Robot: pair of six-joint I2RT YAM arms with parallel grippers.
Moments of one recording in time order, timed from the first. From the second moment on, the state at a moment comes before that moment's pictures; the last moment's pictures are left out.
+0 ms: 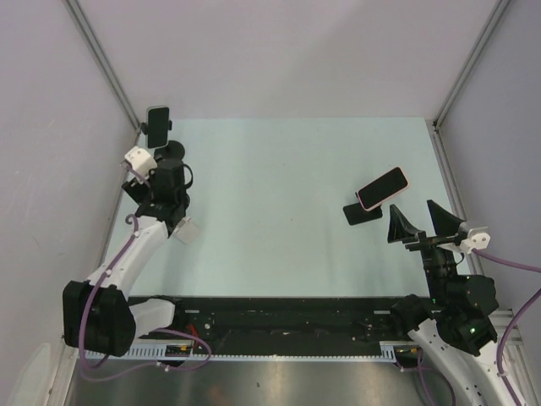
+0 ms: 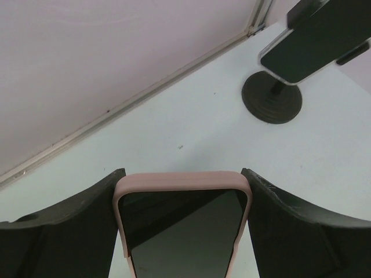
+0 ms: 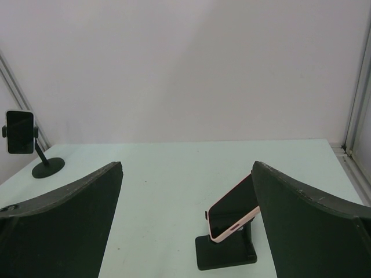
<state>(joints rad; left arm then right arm) -0.18 1.19 0.82 -0.14 -0.97 -0.55 0.55 0.04 0.53 -0.09 0.36 0.03</state>
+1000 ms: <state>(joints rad) -0.50 1.09 1.05 -0.40 -0.24 -0.54 0.60 0.90 0.65 0.04 -0.46 0.45</state>
